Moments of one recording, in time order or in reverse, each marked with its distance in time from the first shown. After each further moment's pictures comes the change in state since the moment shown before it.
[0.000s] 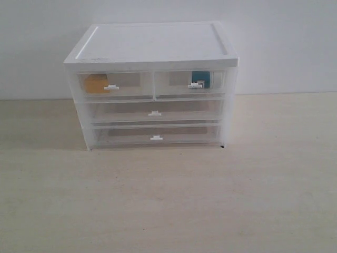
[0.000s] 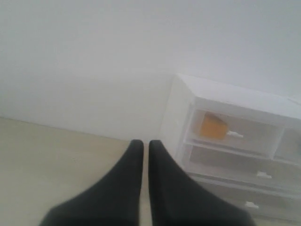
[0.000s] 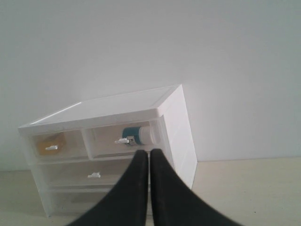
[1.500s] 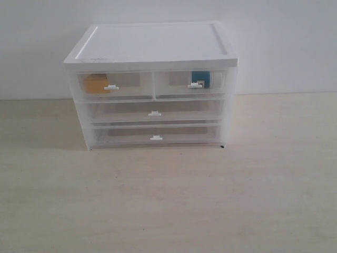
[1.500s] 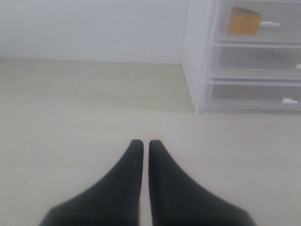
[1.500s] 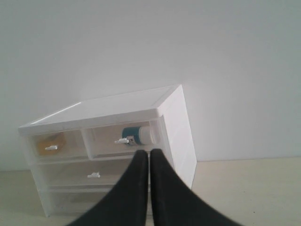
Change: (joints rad) left arm 0.000 -0.083 0.030 -0.002 0.337 0.193; right arm 0.000 0.000 0.000 0.000 0.000 -0.003
